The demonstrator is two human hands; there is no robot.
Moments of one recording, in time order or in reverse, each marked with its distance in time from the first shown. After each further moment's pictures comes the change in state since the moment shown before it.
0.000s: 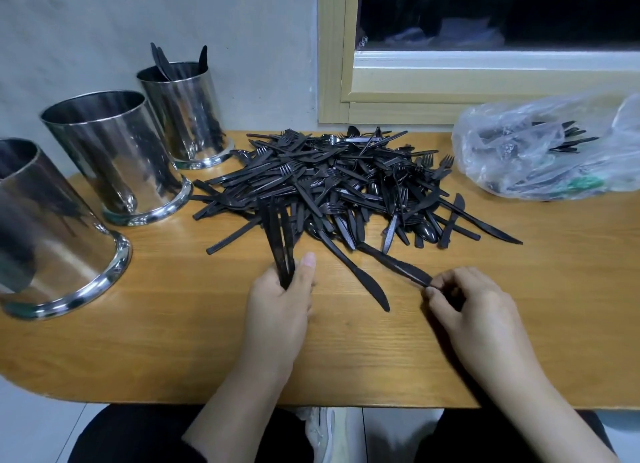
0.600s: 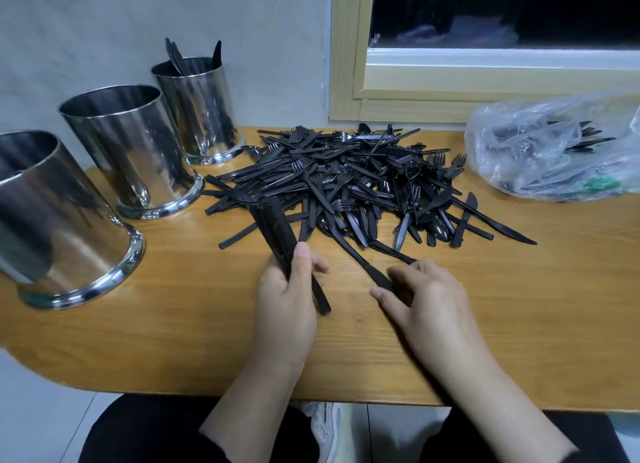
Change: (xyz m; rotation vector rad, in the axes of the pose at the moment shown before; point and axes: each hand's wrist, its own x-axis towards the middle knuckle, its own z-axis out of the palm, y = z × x) left_hand 0.002 0.000 -0.001 -0.001 0.091 0.141; right_hand 0.004 -0.042 0.041 -0.148 -0.094 -0.109
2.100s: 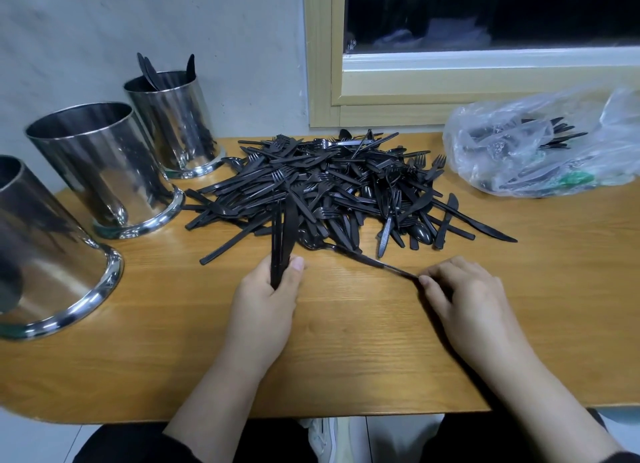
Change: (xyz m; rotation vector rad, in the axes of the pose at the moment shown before) left_hand 0.016 0.001 -0.012 0.185 -0.191 -0.057; right_hand 0.004 0.058 -0.027 -0.005 0.109 -0.014
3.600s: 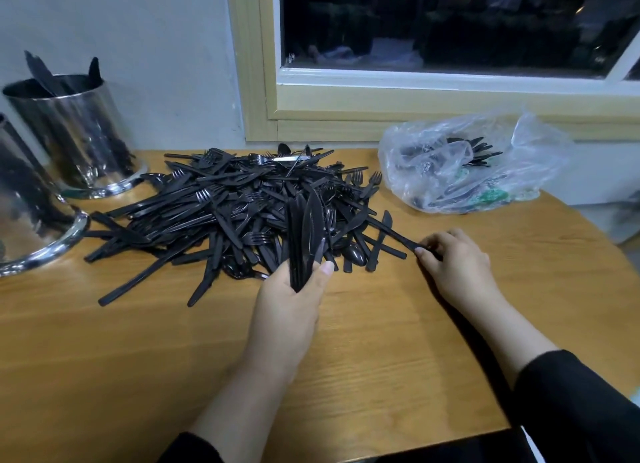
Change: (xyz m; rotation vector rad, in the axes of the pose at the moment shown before) left_hand 0.017 0.027 0.108 -0.270 -0.177 -0.051; right_hand 0.081 0.115 -0.023 -0.148 0.035 0.275
